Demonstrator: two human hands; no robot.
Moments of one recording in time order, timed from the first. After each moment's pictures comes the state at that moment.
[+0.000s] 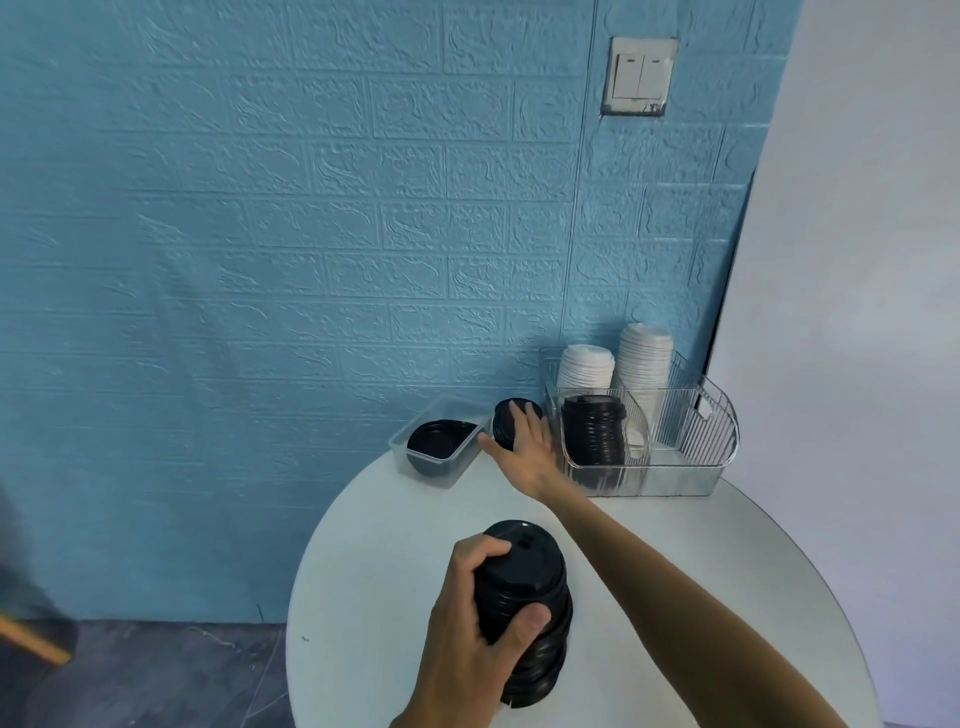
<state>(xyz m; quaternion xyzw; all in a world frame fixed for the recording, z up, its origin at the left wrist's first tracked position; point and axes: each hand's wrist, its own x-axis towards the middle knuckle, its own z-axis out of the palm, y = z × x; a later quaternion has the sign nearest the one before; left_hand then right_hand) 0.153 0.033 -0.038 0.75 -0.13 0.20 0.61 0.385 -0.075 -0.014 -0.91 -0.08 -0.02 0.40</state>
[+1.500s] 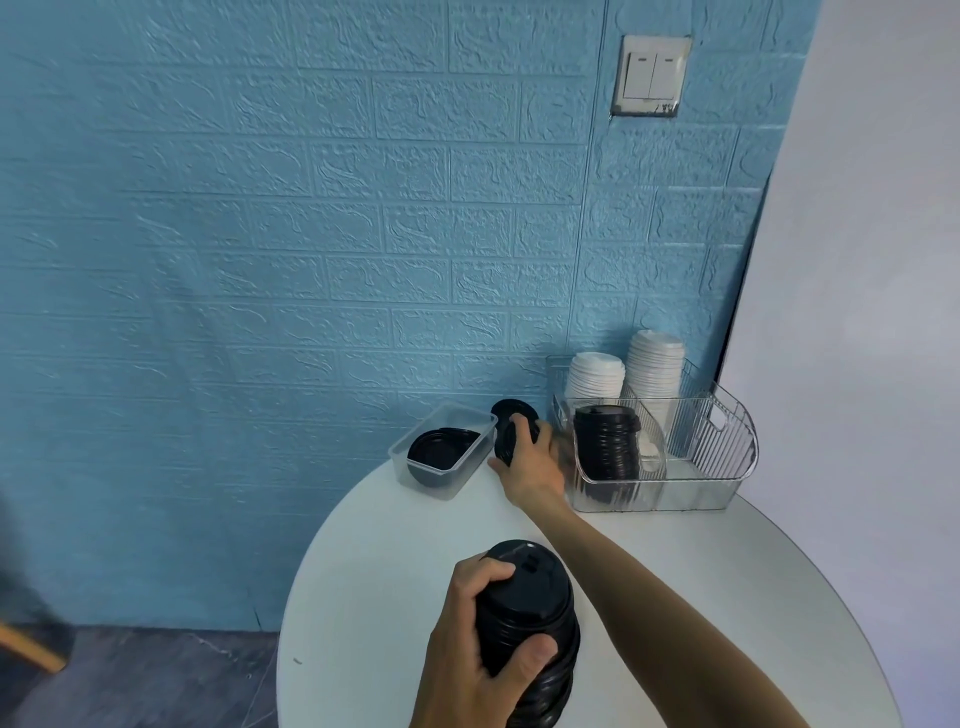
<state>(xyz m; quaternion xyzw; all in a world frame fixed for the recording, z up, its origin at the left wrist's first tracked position) 0.157 0.031 -0.039 0.75 -0.16 0.24 0.60 0.399 -0.065 -0.026 -0.95 -0.01 -0.09 0.28</state>
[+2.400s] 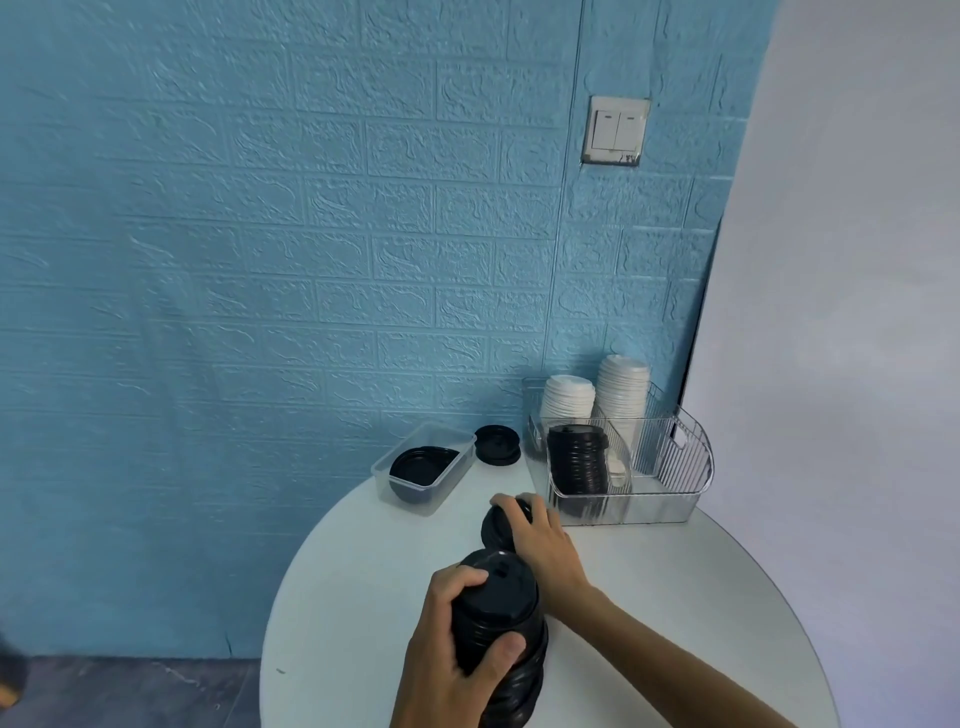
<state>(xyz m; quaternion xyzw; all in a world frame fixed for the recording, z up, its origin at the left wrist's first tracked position) 0.152 0.031 -0.037 0.74 -0.14 0.23 0.61 0.284 -0.111 -0.025 -0.97 -0.15 -0.05 0.19</state>
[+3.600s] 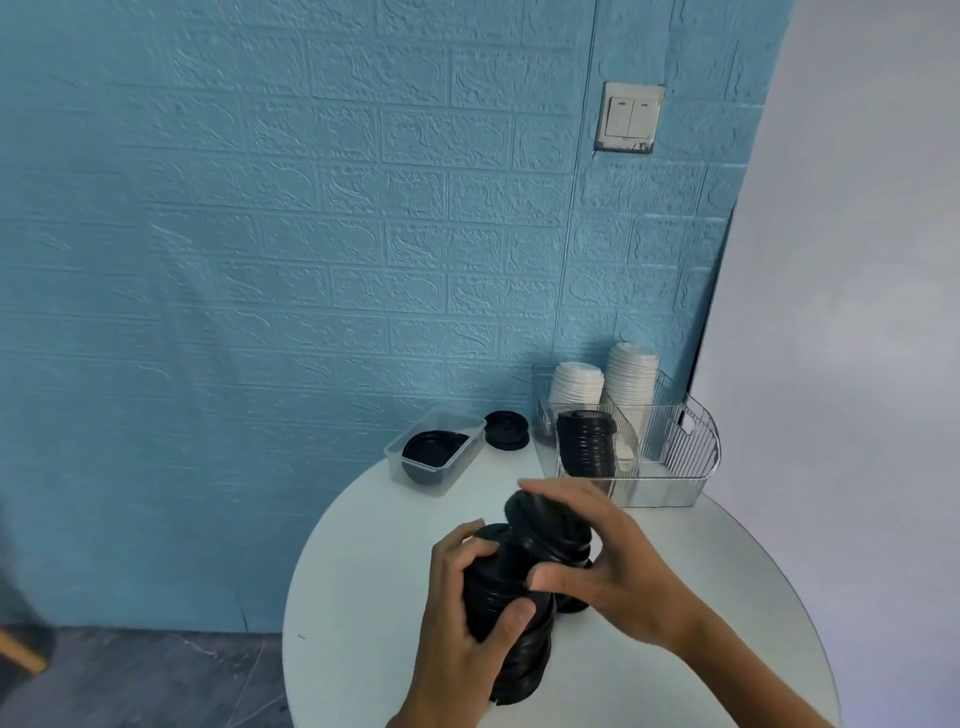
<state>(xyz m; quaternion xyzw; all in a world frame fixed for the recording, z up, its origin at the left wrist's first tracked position) 0.146 0.029 -0.031 0.73 -0.15 0.25 0.61 0.185 -0.156 0.052 -0.82 -0.32 -0.09 0.47</state>
